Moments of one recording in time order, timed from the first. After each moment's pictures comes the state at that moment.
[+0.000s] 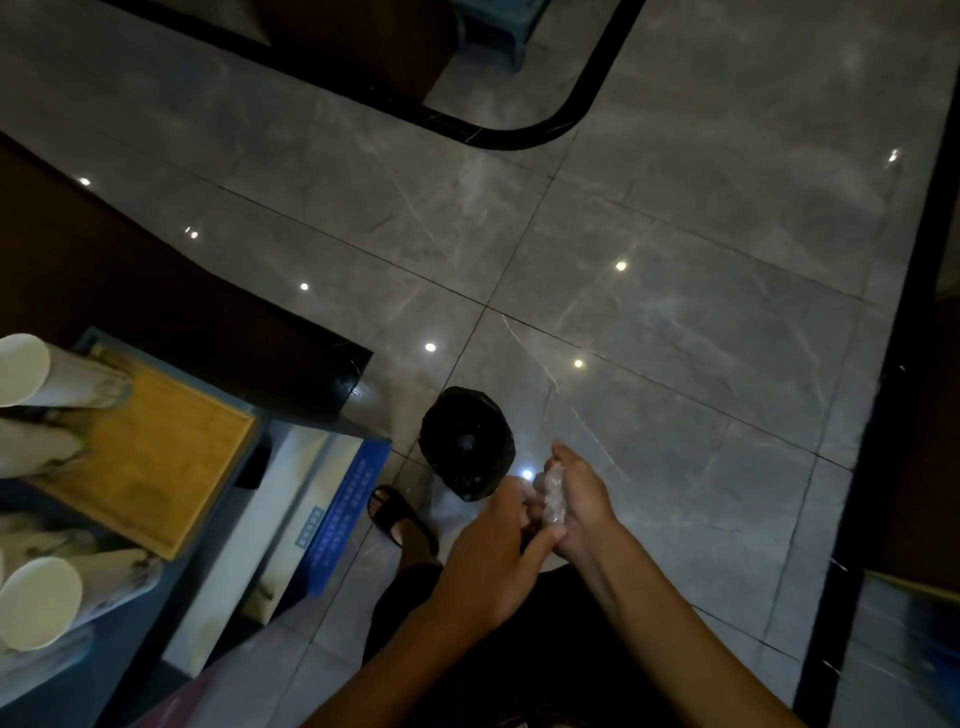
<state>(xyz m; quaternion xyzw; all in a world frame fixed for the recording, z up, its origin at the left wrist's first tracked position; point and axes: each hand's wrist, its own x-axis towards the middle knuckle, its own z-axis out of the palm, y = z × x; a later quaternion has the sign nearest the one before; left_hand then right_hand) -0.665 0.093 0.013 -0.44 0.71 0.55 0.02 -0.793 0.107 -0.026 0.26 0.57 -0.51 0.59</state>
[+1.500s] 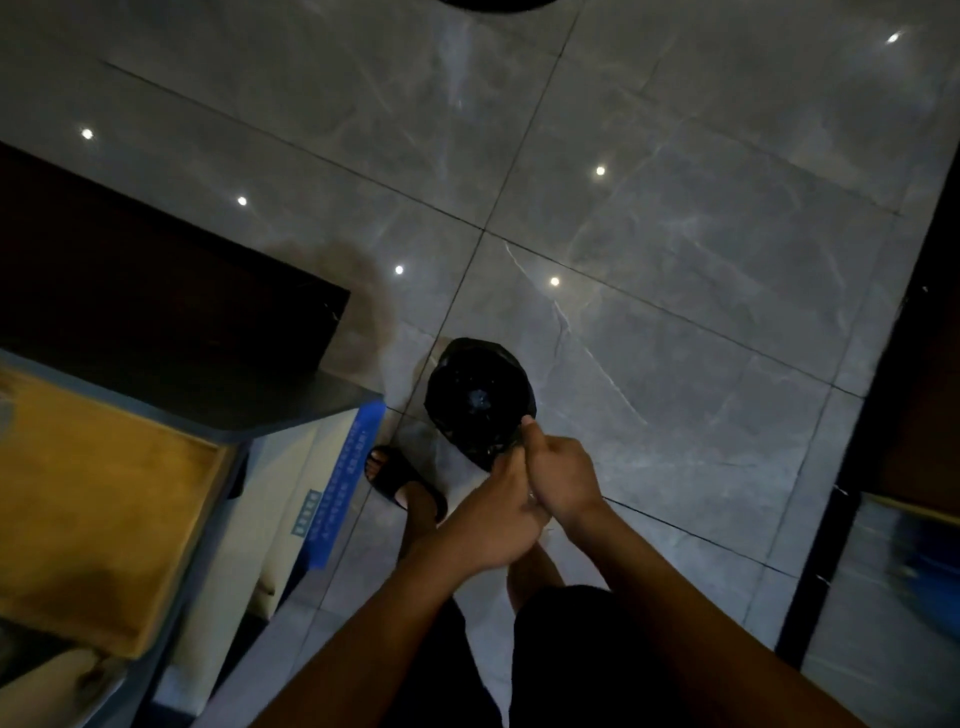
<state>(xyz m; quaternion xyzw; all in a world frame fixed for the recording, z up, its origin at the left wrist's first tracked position) -0.631 -0.025 -0.164 -0.36 0.70 0.59 0.19 -0.729 0.012 -0.168 -0.02 0.84 -0.21 0.51</state>
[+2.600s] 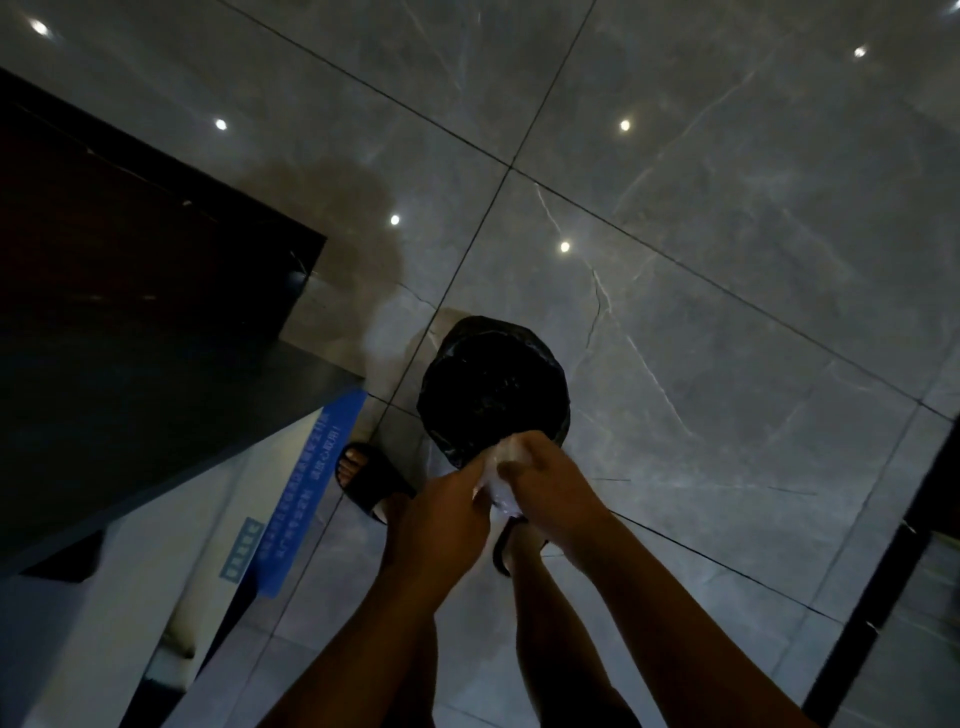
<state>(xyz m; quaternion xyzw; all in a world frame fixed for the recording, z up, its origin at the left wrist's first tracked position) -0.589 -0.044 -0.432 -0.51 0.68 0.48 0.23 -0.725 -0.020 -0.382 -0.09 0.78 -0.14 0.61</state>
